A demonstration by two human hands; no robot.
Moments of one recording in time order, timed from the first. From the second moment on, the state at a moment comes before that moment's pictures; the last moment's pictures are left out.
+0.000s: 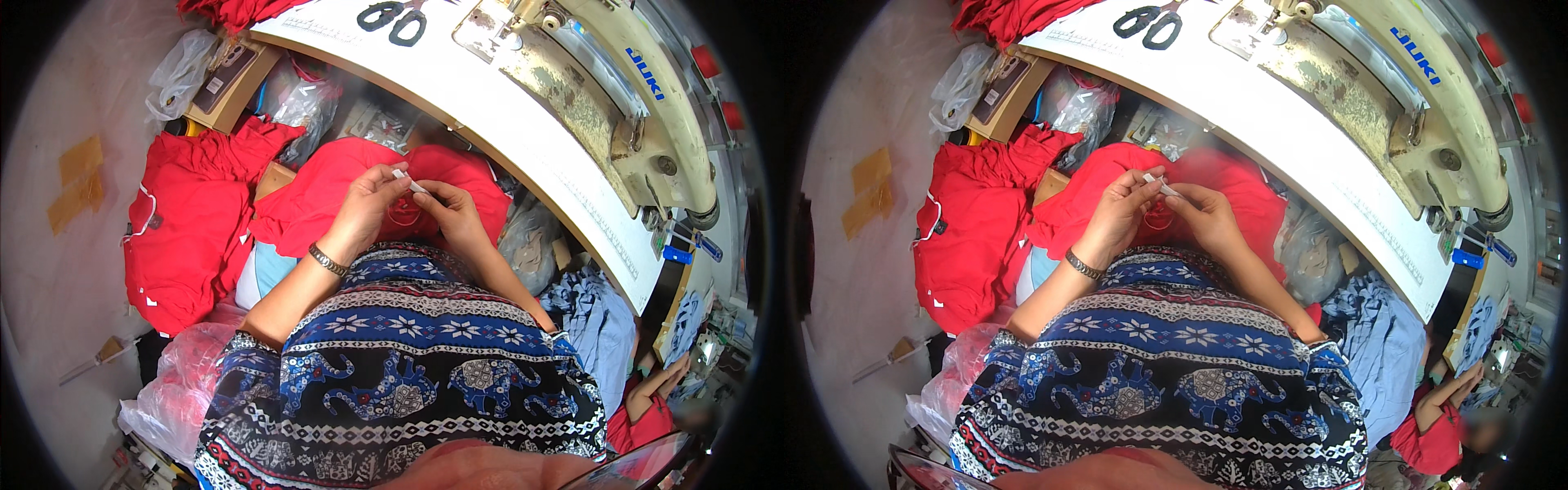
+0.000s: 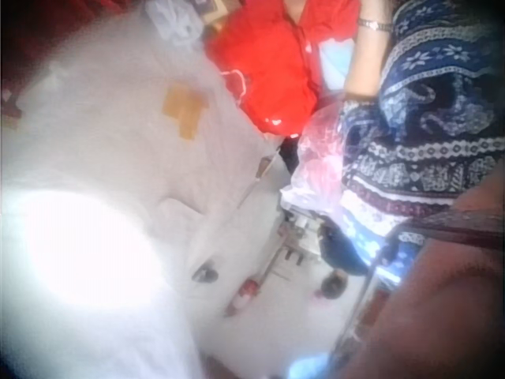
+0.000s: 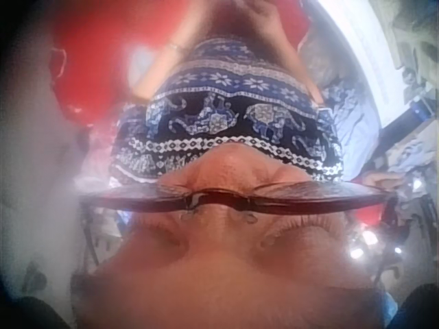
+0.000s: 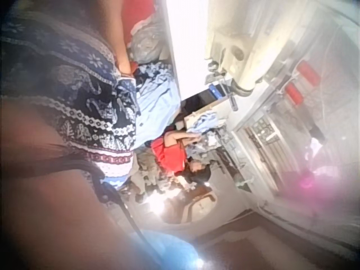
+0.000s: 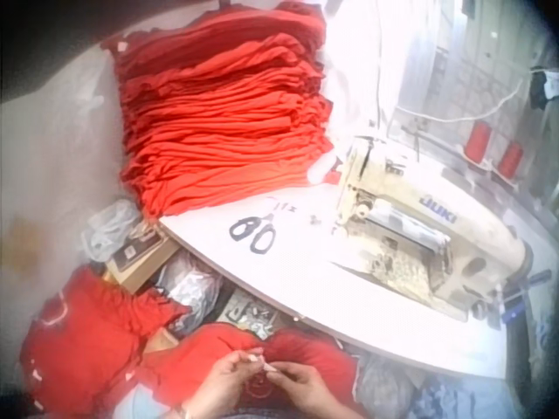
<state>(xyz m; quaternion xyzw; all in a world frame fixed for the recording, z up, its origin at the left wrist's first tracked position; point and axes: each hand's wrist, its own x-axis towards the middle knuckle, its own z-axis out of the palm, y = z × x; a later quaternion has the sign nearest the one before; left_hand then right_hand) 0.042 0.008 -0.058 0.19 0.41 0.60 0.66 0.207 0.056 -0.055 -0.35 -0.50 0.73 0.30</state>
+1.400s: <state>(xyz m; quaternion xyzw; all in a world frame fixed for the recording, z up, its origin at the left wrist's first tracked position) 0.055 0.011 -0.045 0.21 0.46 0.59 0.63 0.213 0.058 -0.055 -0.41 -0.67 0.58 0.23</state>
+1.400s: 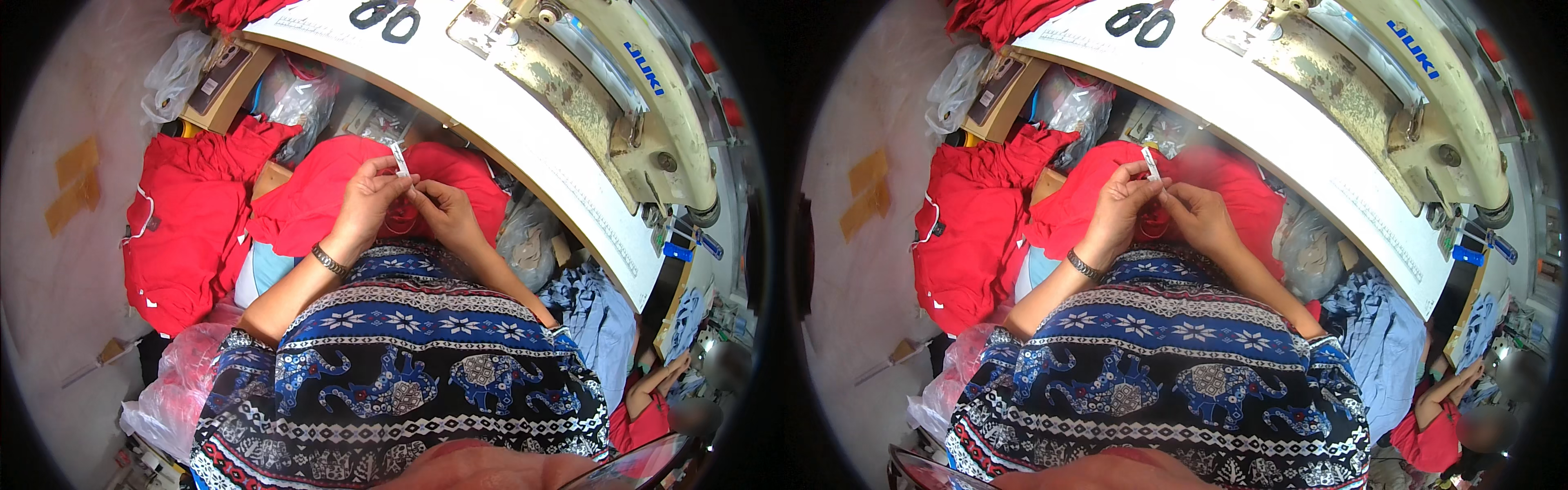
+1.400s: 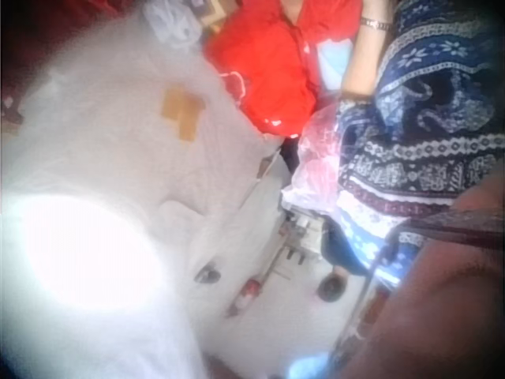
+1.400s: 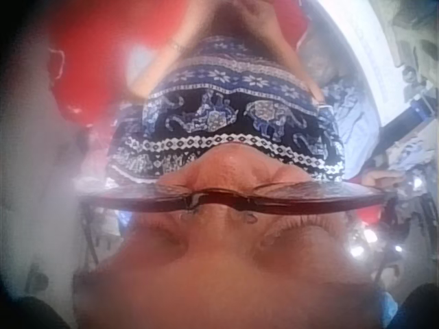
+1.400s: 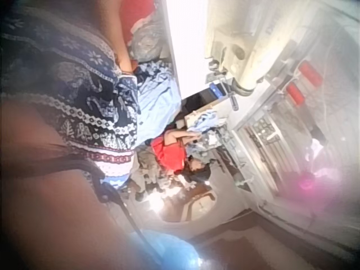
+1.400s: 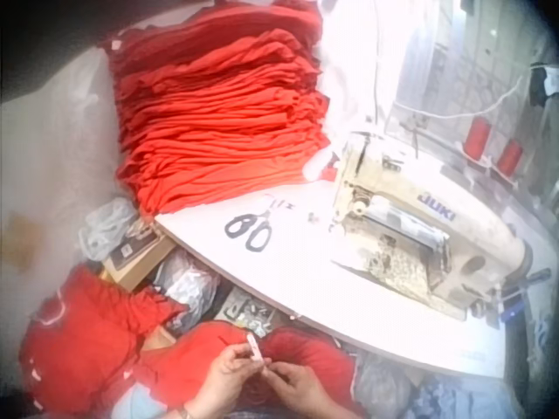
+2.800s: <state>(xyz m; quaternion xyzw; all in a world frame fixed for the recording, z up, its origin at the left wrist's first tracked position) -0.064 -0.045 0.051 0.63 0.62 0.08 0.47 0.210 0.055 -0.040 -0.35 -0.38 0.81 0.27</state>
